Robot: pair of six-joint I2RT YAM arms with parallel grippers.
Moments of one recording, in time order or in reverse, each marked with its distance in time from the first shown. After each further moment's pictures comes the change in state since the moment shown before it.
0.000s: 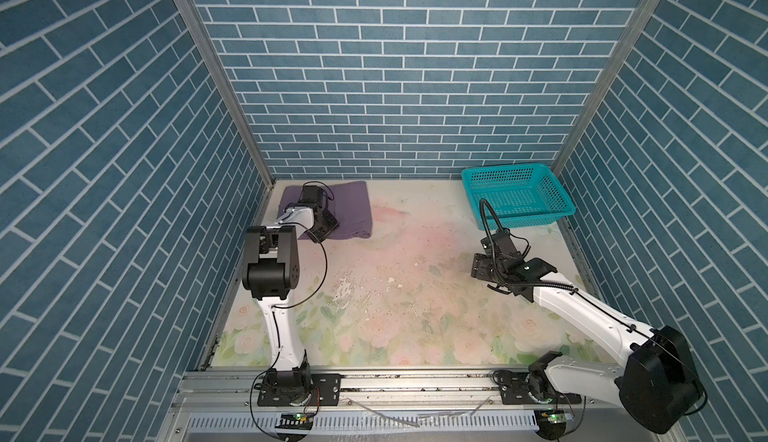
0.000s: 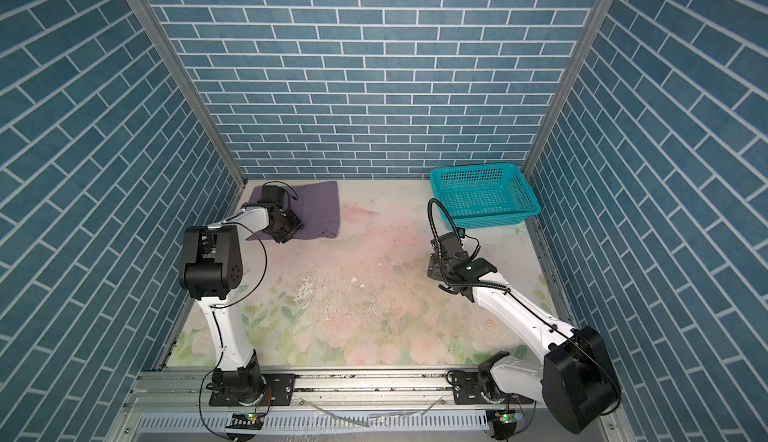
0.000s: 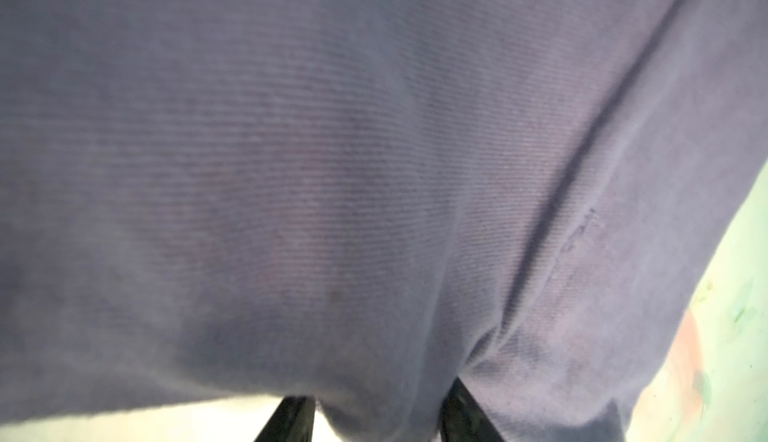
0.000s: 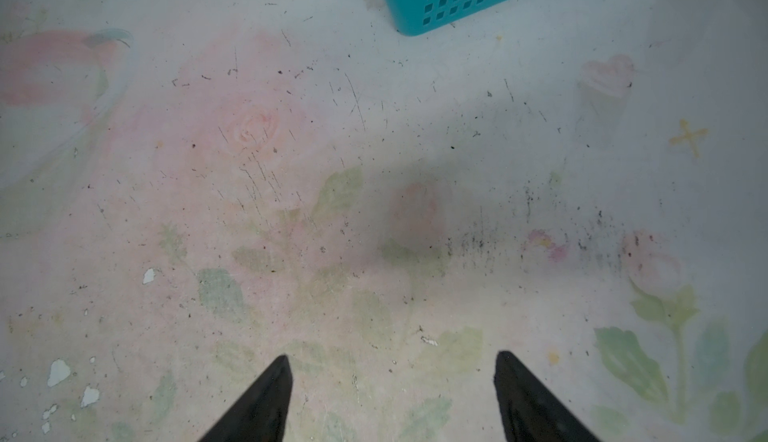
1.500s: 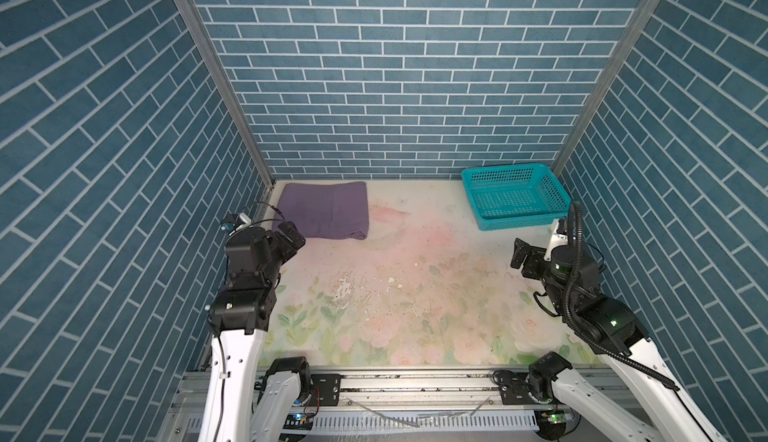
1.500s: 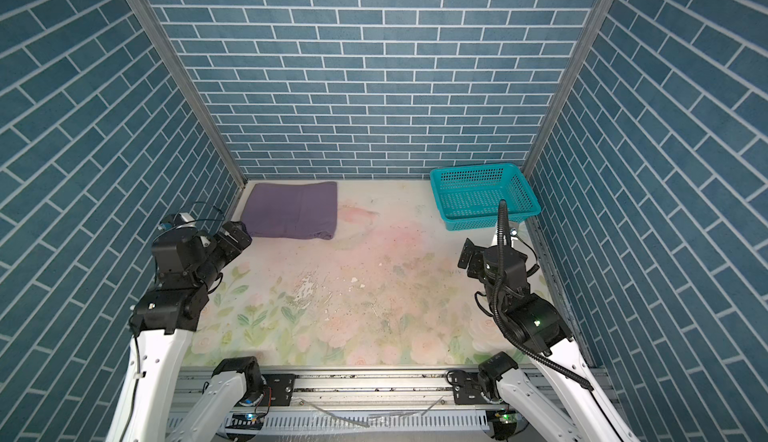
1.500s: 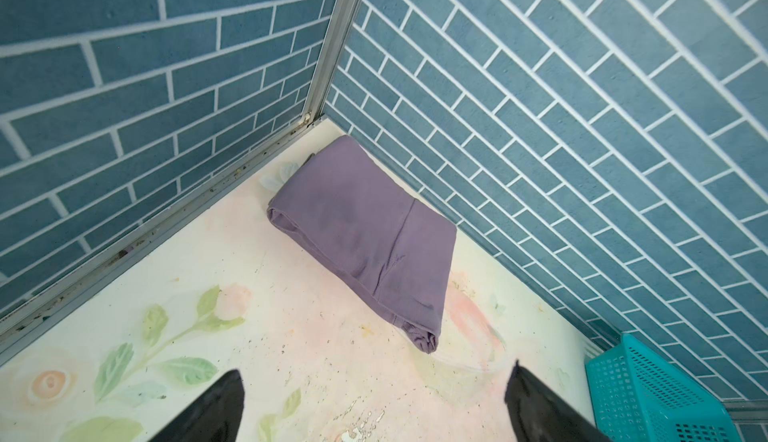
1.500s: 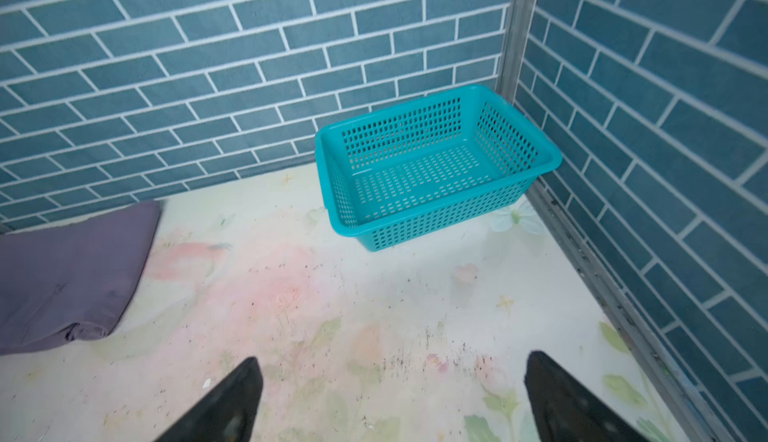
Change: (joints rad) left arm 0.042 -1.404 -0.547 -0.118 -0.227 0.105; right arm -0.028 -0.549 0.088 -0.084 0.265 -0.286
